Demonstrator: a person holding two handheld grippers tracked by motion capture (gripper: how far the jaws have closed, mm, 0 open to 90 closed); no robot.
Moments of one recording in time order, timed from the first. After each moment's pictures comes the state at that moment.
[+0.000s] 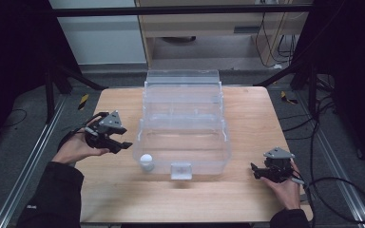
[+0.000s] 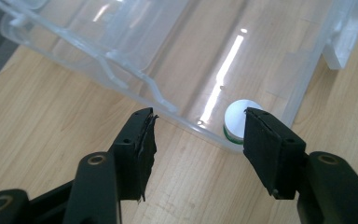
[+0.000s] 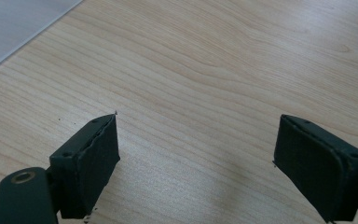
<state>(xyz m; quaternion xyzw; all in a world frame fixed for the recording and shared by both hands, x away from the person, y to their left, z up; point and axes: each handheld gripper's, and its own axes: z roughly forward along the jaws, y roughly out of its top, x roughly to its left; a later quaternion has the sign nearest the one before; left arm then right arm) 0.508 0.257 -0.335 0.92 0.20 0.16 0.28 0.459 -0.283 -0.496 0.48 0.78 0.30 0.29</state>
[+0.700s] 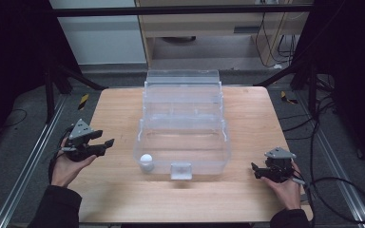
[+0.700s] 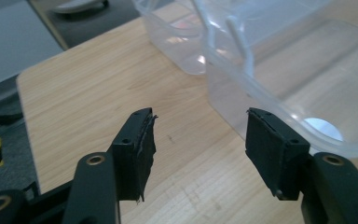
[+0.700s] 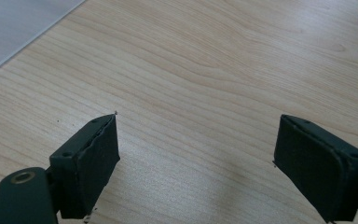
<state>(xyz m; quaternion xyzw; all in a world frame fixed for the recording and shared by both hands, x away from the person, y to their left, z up) 0.479 0.316 -0.382 0.79 0.40 0.27 0.38 0.458 -0.284 -0.495 0.48 0.77 0.30 0.29</state>
